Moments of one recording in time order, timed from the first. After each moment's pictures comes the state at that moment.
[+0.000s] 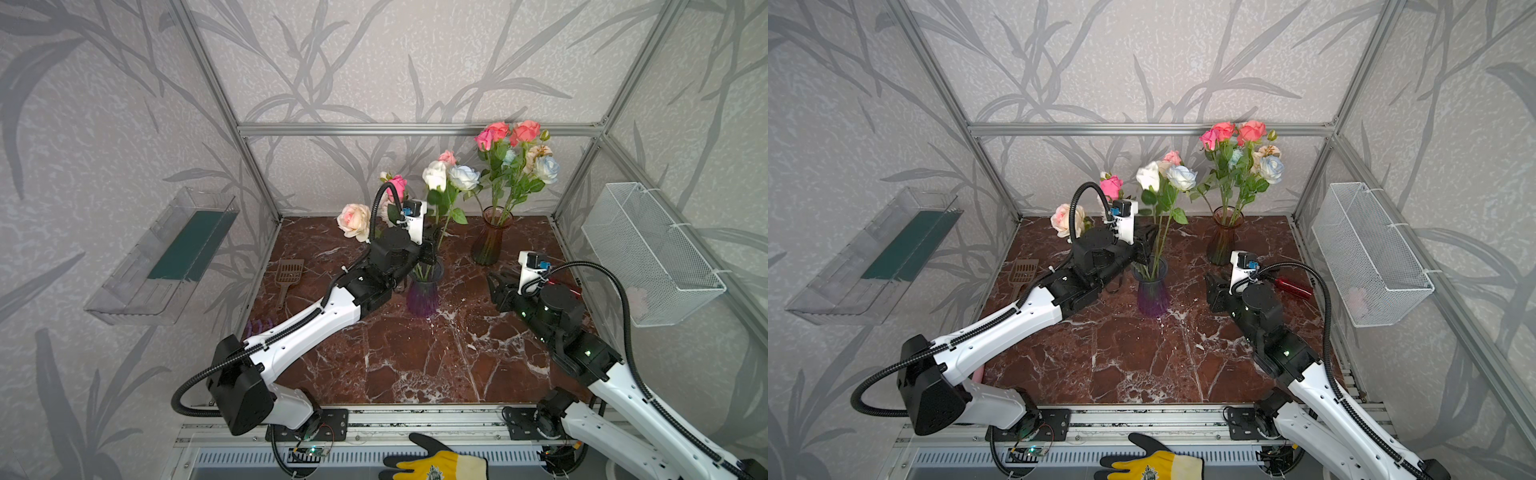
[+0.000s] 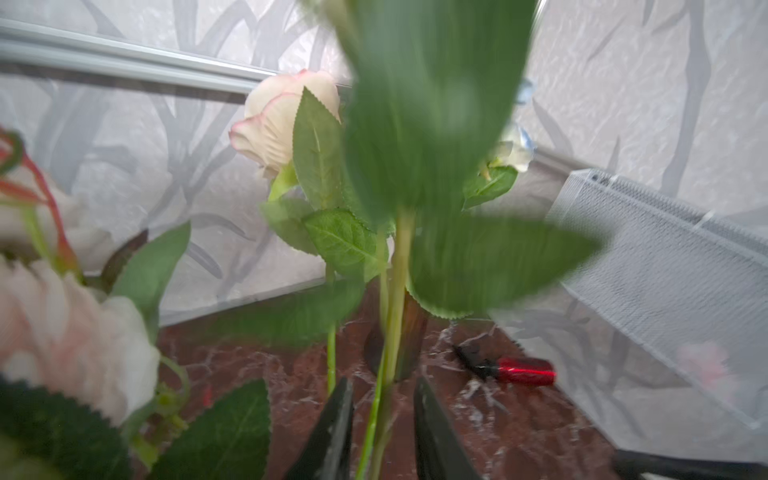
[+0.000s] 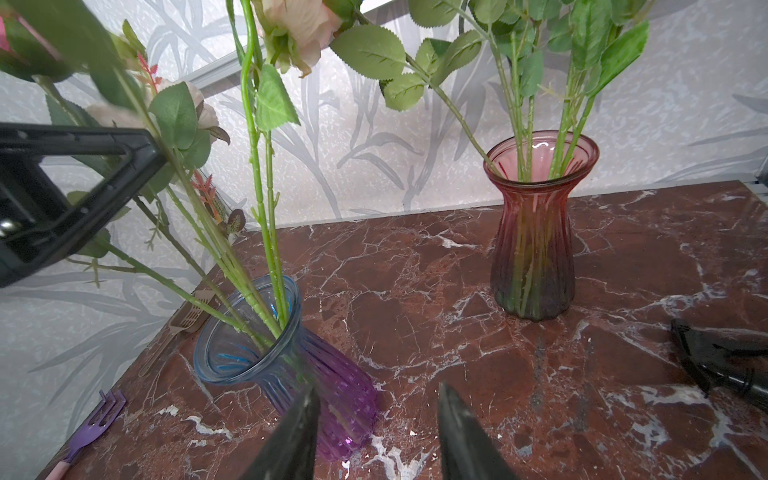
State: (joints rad) left arm -0.78 1.42 1.25 0.08 -0.19 -0.26; right arm 0.58 0.72 0.69 -0.18 0.21 0.40
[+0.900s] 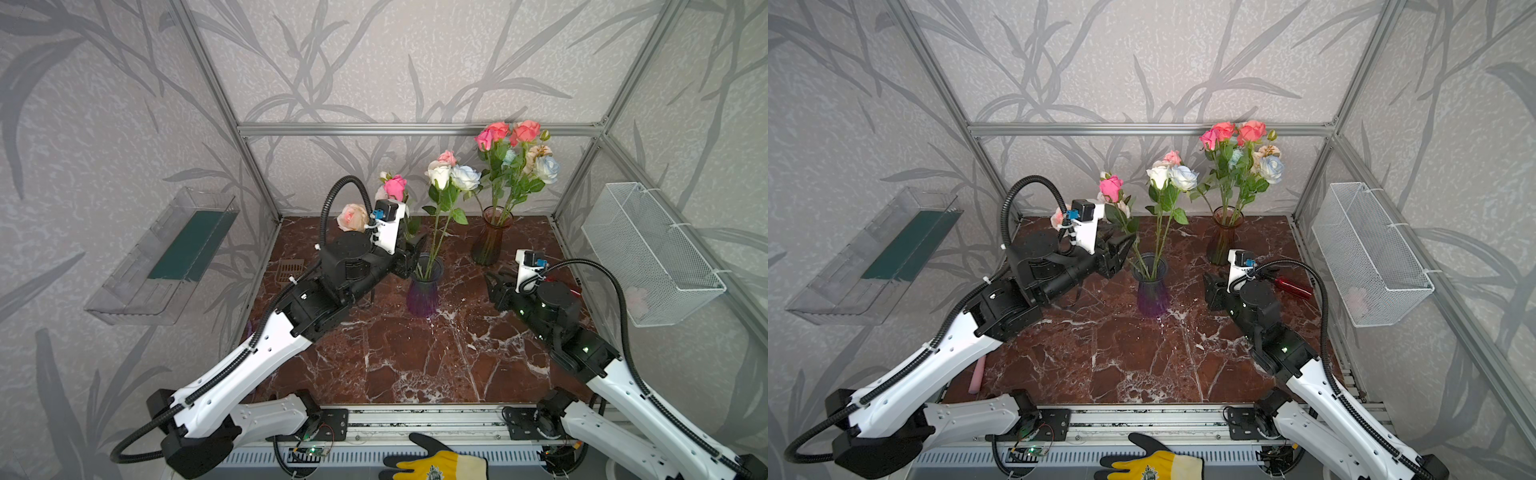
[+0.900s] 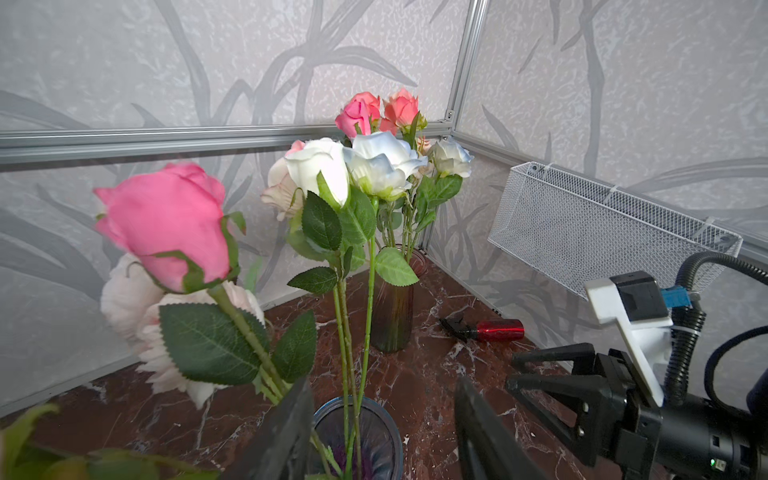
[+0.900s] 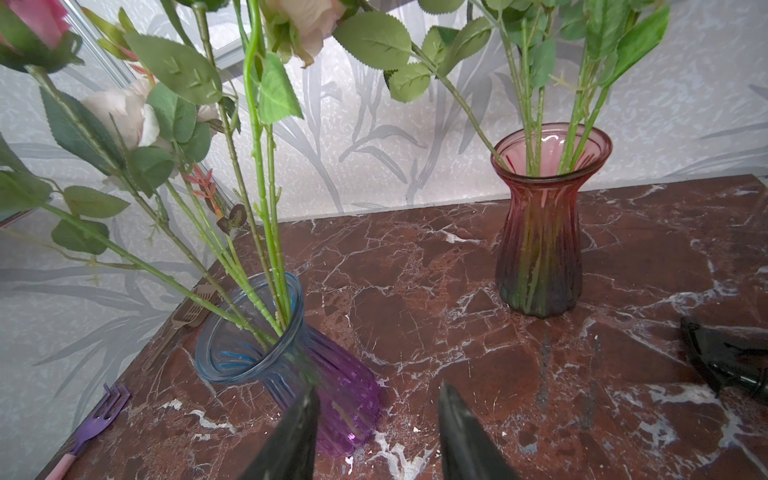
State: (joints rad) left arm -0.82 1.13 1.36 -0.33 -0.16 -0.14; right arm 0.58 0.75 0.73 -0.20 0.19 0.40
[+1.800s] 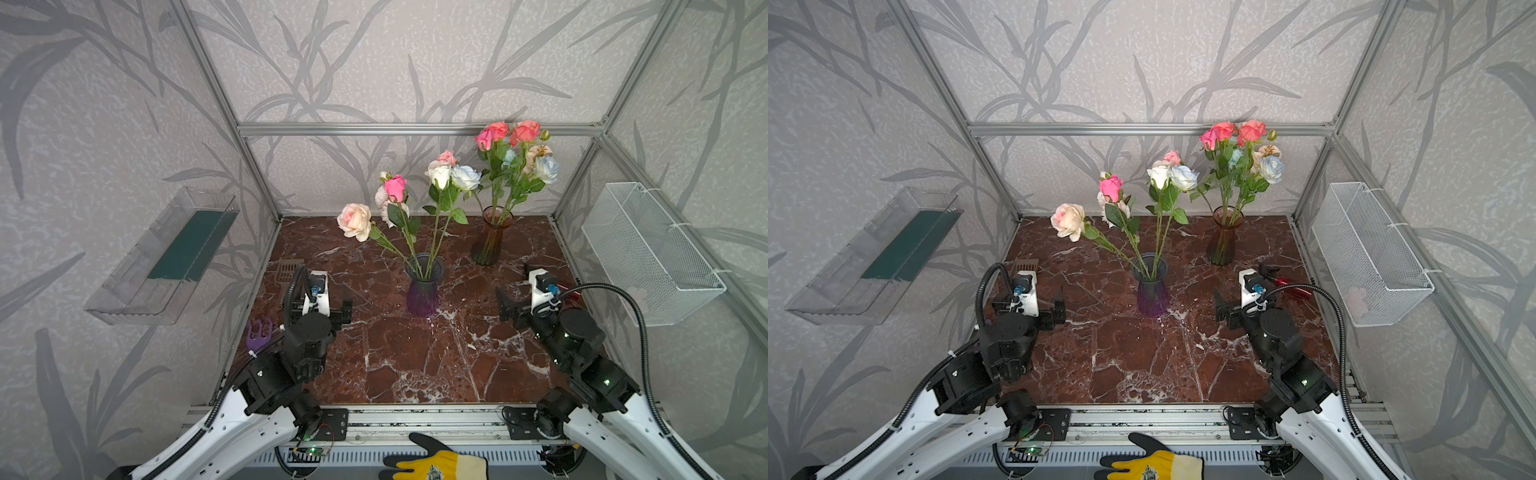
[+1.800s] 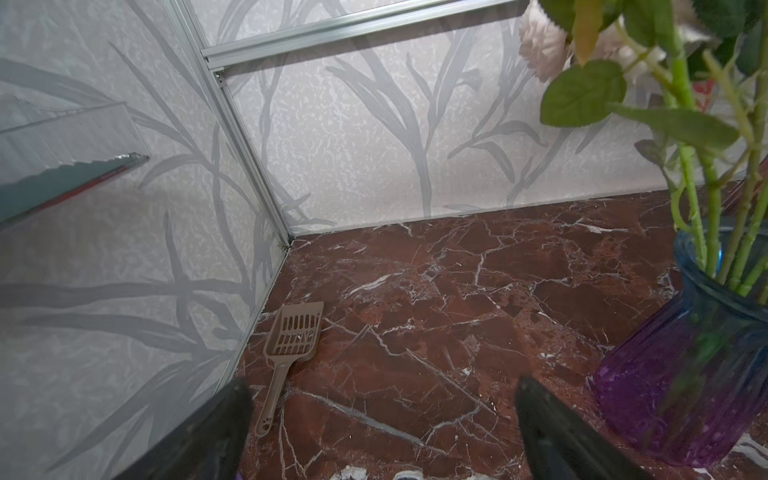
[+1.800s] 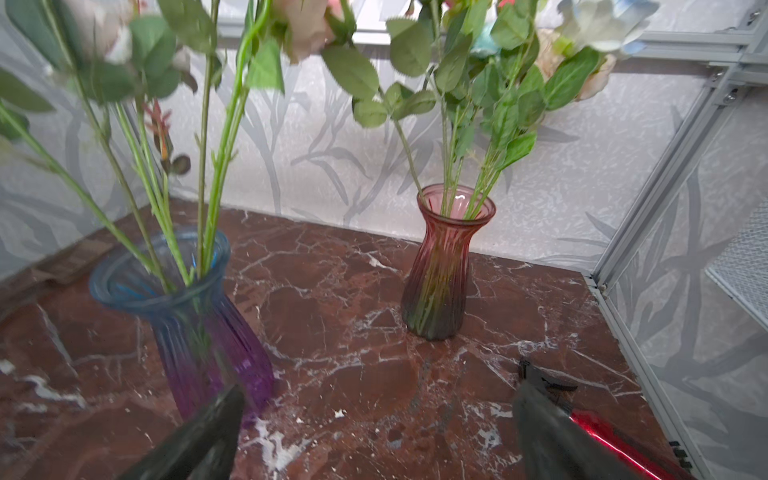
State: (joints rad) left arm -0.82 0.50 0.64 -0.41 -0.90 -0.05; right arm 0.58 0.45 0.50 -0.20 0.34 0.00
